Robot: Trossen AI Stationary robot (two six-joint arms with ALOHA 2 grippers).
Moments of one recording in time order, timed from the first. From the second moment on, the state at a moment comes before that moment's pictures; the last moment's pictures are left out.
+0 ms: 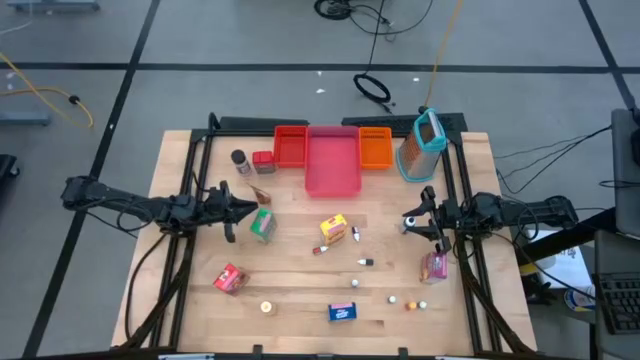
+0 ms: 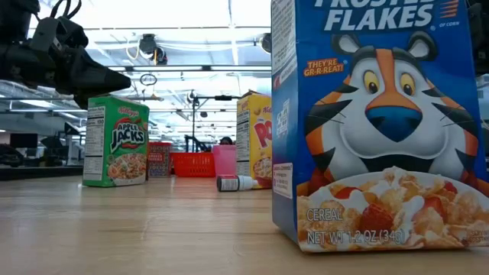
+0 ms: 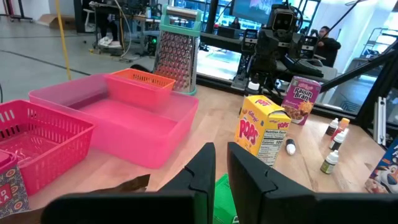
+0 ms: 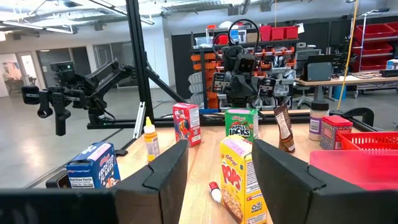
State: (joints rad) left arm -0.18 0.37 0.01 0.30 -0.40 -0.21; right arm 0.11 0.02 0.02 0.13 -0.05 0.09
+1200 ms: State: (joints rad) left arm -0.18 0.37 0.01 0.30 -0.40 -0.21; right arm 0.11 0.02 0.02 0.26 -0.06 0.14
